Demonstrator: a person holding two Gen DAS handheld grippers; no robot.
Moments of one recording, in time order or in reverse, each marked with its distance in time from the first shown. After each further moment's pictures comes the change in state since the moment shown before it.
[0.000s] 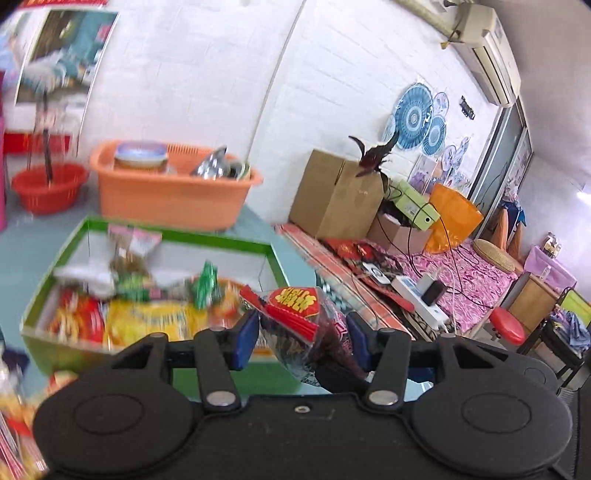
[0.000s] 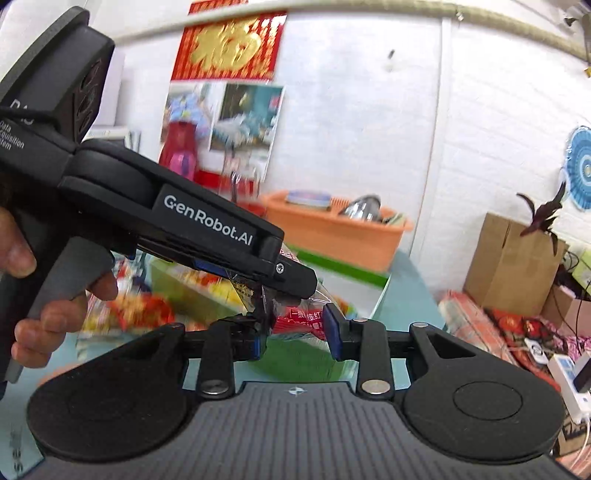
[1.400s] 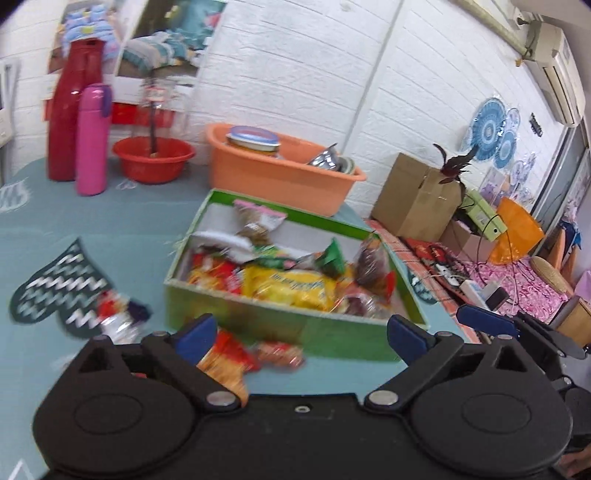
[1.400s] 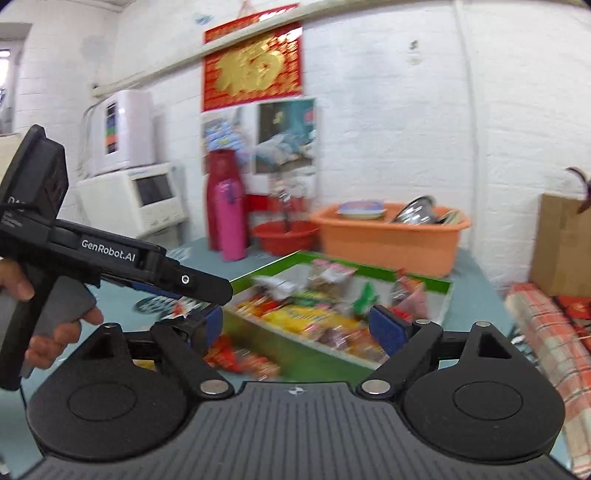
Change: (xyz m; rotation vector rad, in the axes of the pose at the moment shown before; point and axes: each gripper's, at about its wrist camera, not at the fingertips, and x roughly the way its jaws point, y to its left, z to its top) left arm -0.075 0.080 -0.028 -0.131 0.032 0.208; right arm 0.006 0.000 0.009 0.120 -0.001 0.260
